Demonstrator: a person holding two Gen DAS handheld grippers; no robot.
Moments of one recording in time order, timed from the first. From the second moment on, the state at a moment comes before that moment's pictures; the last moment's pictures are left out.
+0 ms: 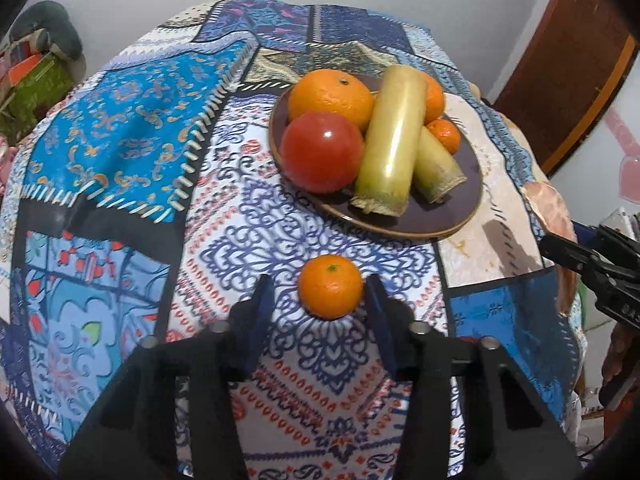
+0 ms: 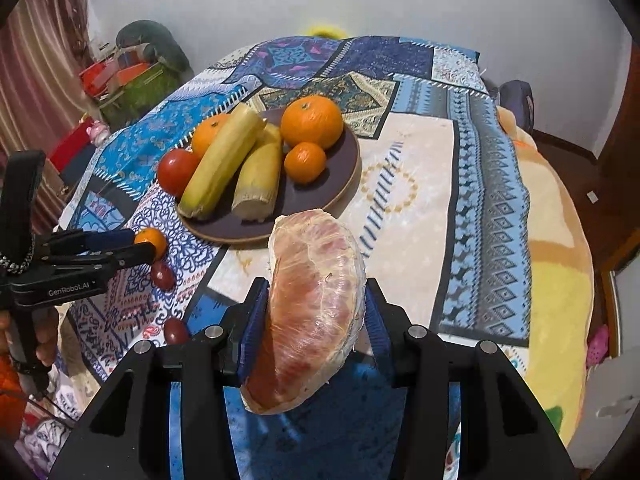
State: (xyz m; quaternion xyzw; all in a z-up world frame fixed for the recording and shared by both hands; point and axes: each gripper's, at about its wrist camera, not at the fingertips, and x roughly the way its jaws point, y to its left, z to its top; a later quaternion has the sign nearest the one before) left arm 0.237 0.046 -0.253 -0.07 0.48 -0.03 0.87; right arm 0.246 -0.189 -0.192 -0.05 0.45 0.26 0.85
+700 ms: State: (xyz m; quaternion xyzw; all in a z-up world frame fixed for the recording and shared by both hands) left arm 0.254 0.005 -0.214 -0.05 0.44 -0.08 0.90; right arm 0.280 -0.185 -0.167 -0.03 0.41 0.27 0.87
